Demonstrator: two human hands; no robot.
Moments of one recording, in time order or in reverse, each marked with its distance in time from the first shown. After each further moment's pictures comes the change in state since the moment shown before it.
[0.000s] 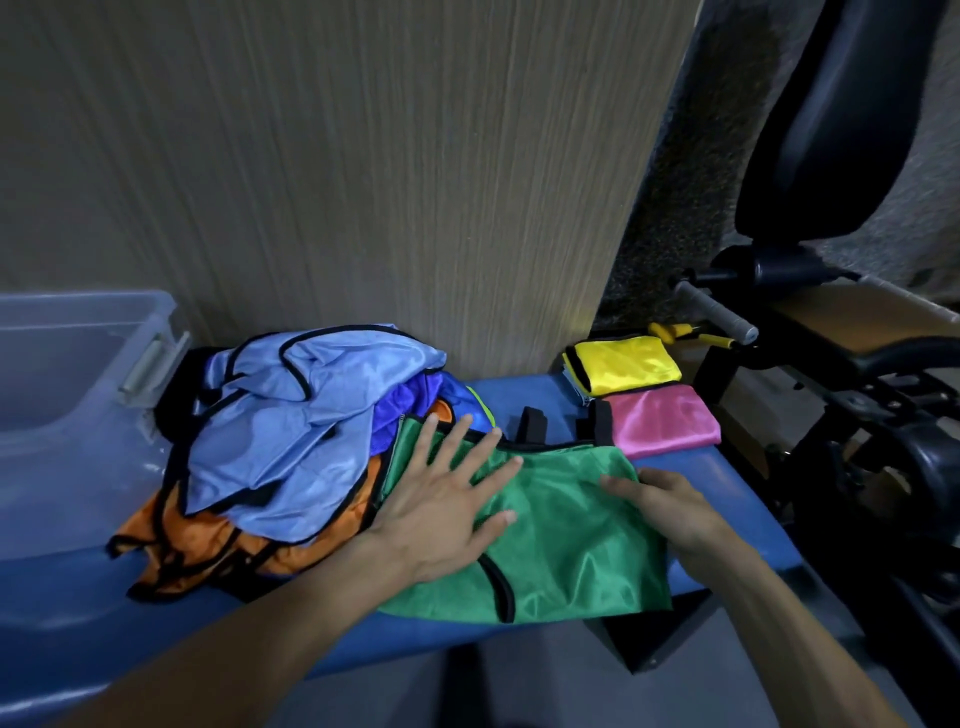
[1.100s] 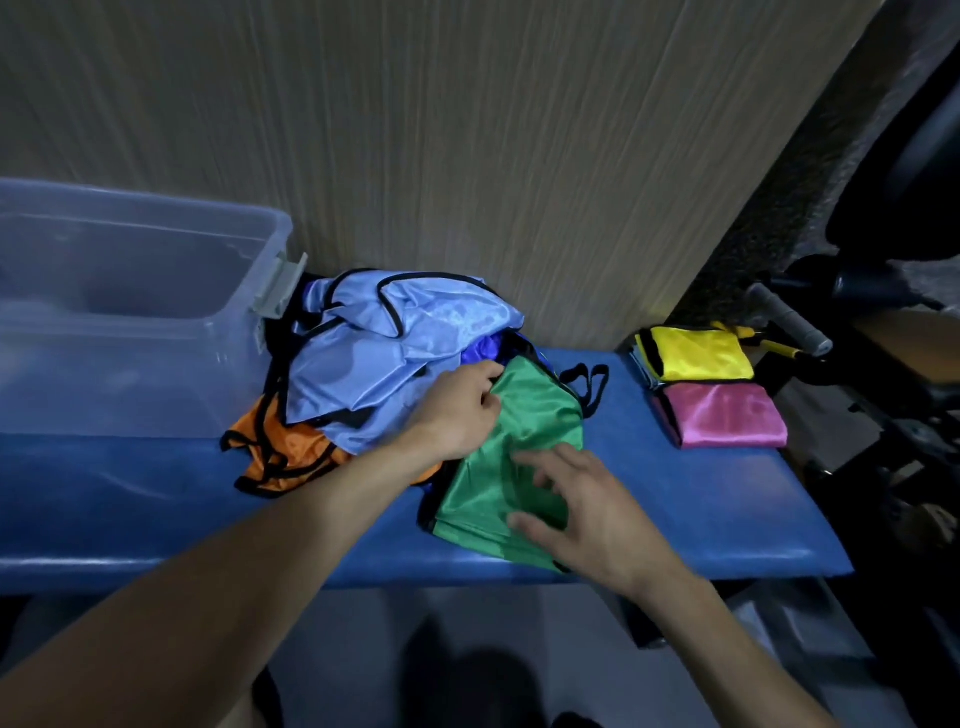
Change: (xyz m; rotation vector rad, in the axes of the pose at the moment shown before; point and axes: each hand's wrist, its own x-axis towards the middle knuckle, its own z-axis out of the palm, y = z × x) left_hand -0.015 -0.060 -0.021 -0.912 0.163 -0.527; right_hand -0.057 -0.005 0.121 -0.917 -0.211 -0.884
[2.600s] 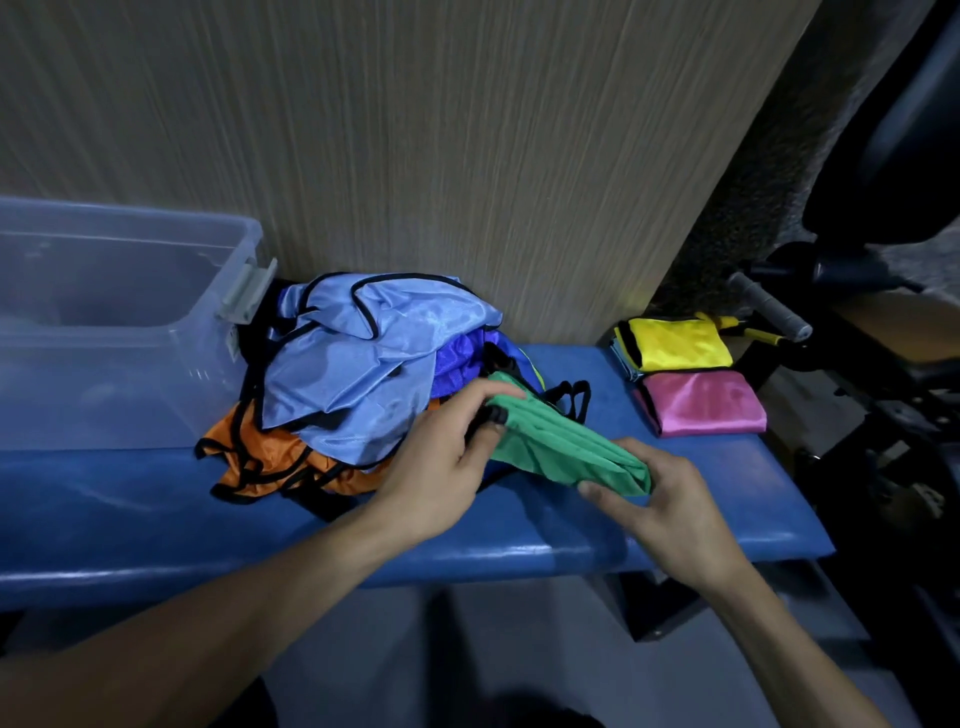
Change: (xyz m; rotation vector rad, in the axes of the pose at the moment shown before) left_hand -0.075 0.031 0.007 -0.230 0.107 0.322; right_hand -0.042 0.033 -0.045 0.479 0.241 0.152
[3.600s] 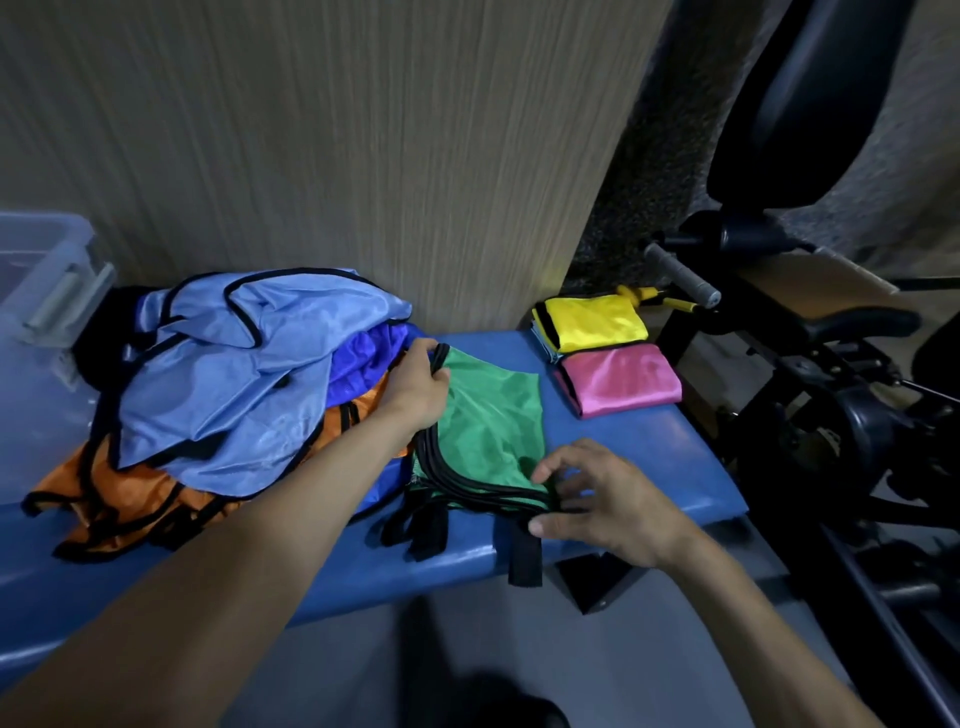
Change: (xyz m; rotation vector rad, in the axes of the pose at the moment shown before) left_hand 0.133 -0.094 0.093 0.070 -0.008 -0.511; right_hand 0.002 0.052 -0.033 -0.093 -0.223 0.251
